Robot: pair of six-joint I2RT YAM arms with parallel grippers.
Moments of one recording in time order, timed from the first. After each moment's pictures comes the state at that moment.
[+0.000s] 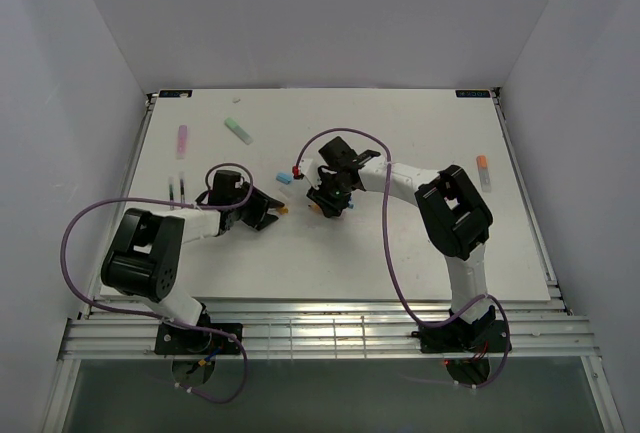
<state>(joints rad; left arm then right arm) -0.24 1.60 0.62 0.15 0.29 -1.24 0.71 2.04 1.45 -0.52 -0.30 -0.48</state>
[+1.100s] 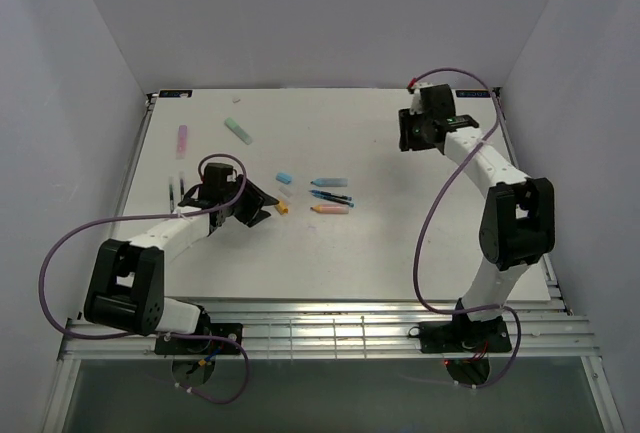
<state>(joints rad) -0.24 1.38 0.67 -0.12 0.28 -1.10 0.28 1.79 1.45 -0.46 -0.05 0.02</state>
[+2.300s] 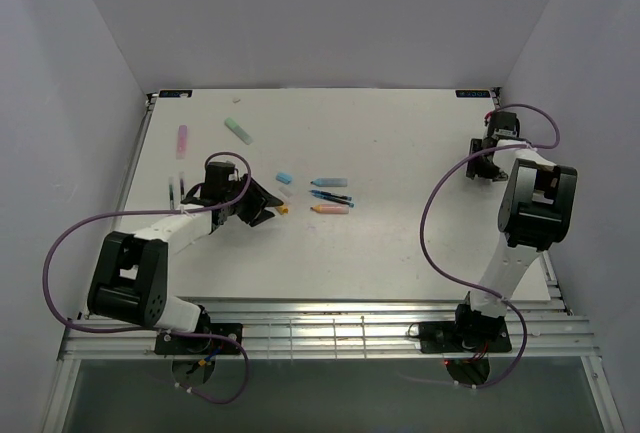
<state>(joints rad) -0.24 1.43 0.68 -0.07 0.35 -1.04 -0.19 1.94 1.32 -0.38 0.16 -0.07</state>
